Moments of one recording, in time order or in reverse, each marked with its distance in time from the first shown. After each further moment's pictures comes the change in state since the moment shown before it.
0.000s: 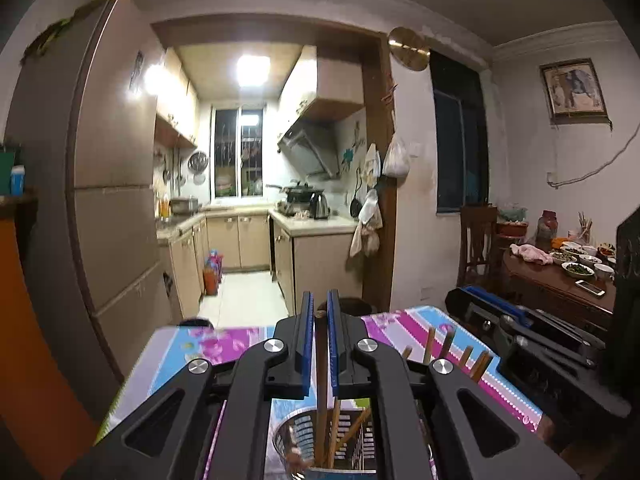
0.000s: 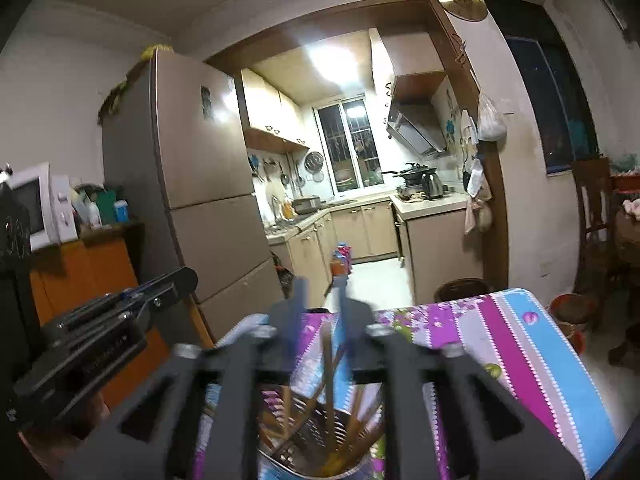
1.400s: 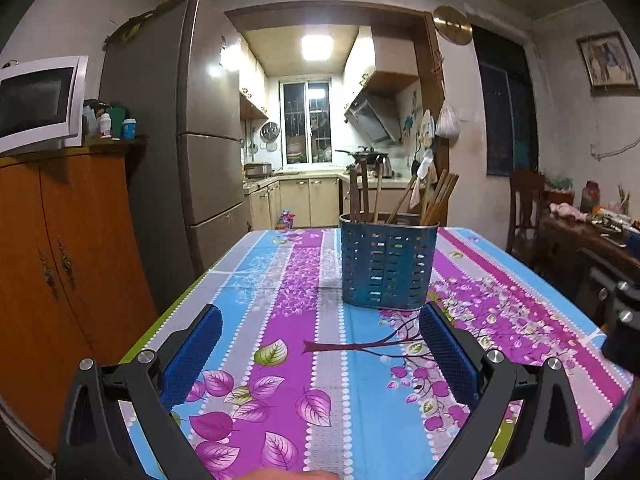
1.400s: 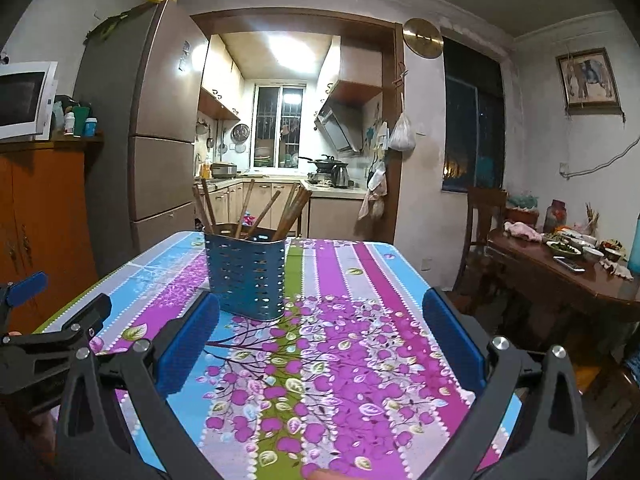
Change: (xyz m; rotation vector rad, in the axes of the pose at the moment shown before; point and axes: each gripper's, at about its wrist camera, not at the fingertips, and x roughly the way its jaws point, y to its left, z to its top) left arm -0.235 -0.036 -0.155 -0.023 0.084 0.269; right arm -0.235 0.073 -0.128 -0.204 0.067 -0.394
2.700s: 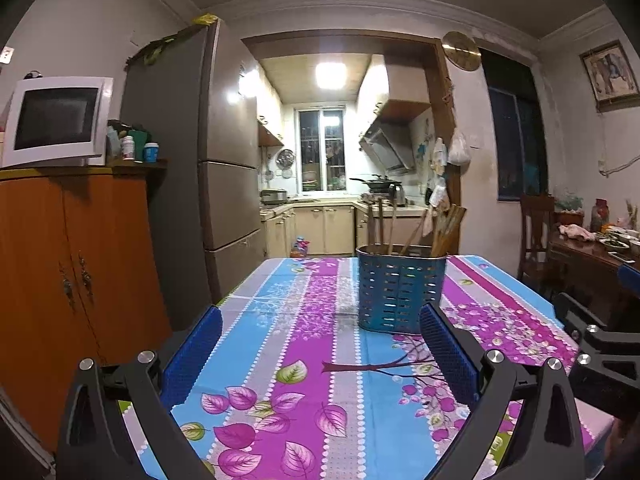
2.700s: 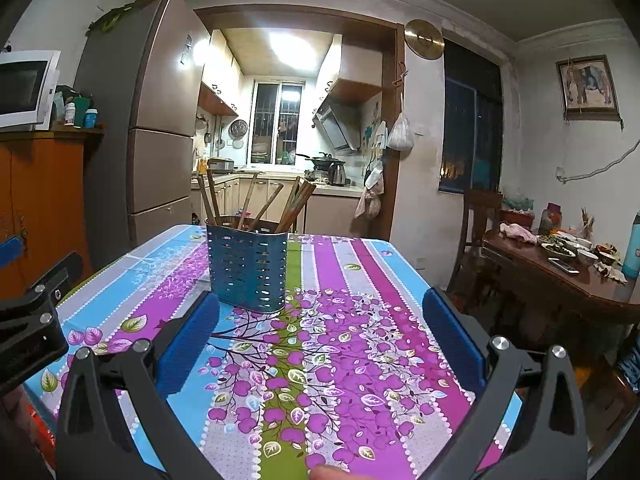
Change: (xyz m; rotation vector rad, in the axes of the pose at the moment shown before) left arm -0.031 0.008 0.006 -0.013 -0.100 0.072; right arm -0.006 0.010 -0.005 -0.020 0.007 -0.023
